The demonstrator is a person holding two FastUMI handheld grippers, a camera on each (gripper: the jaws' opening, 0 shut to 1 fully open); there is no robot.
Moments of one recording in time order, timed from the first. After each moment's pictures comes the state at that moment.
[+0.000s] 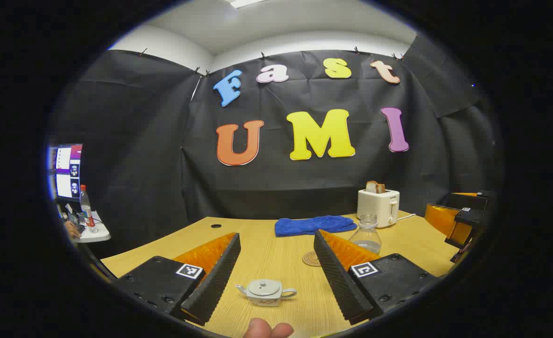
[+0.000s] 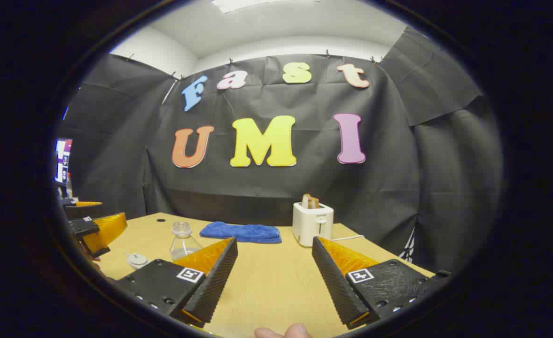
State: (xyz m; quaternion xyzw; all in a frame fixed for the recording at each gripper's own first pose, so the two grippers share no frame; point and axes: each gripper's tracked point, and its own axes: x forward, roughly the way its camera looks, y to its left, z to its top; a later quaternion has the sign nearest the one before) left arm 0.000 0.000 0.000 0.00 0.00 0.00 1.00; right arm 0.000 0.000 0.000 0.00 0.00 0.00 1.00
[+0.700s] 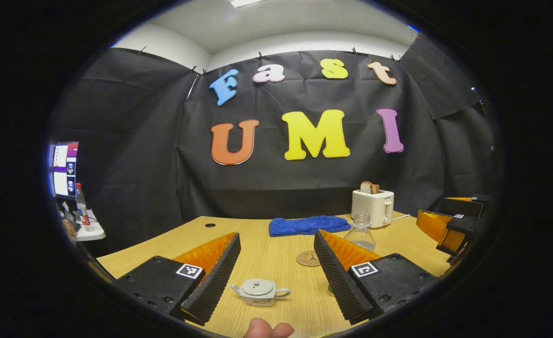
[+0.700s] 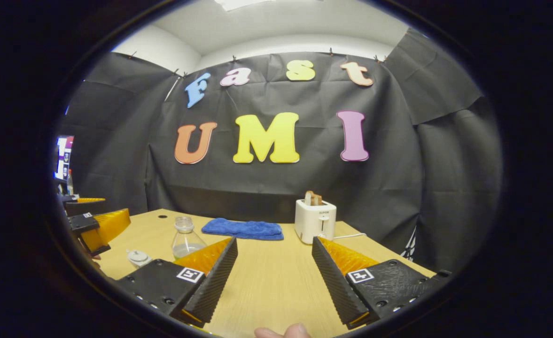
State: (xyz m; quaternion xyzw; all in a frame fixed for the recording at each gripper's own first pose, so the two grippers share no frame) left arm -0.002 -0.004 0.002 0.00 -0.01 -0.01 1.00; right arm 0.000 0.006 -0.005 0.00 0.01 0.01 1.00
